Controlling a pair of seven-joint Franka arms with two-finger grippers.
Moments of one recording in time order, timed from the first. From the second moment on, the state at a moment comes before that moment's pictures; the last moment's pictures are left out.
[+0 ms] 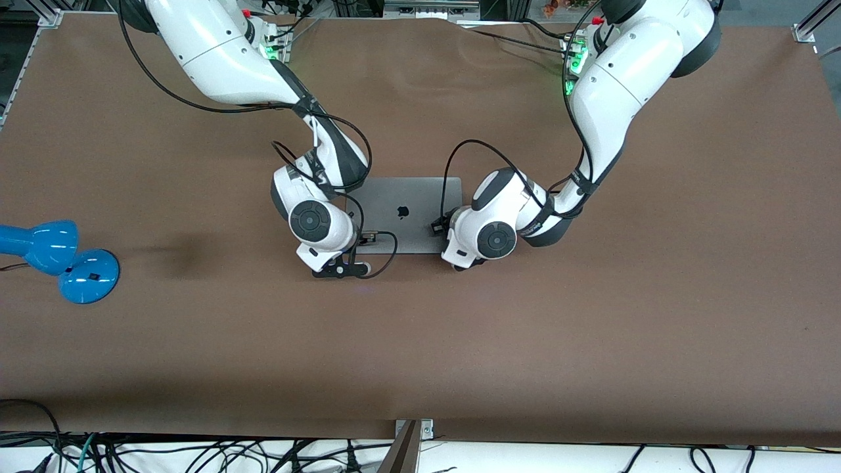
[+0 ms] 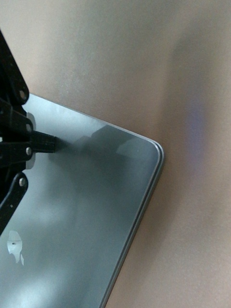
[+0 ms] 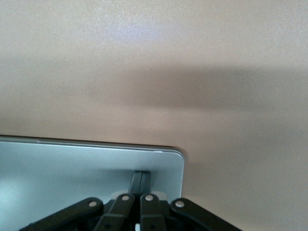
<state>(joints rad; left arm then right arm) -0.22 0.94 -0.50 -1.40 -0.06 1.98 -0.99 0.41 0.77 0.15 -1.55 0.03 2.17 0.45</state>
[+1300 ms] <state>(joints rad) -0.20 0.74 -0.48 -1.38 0.03 1.71 -0.89 0.16 0.53 0.14 -1.46 0.02 1.77 0.30</state>
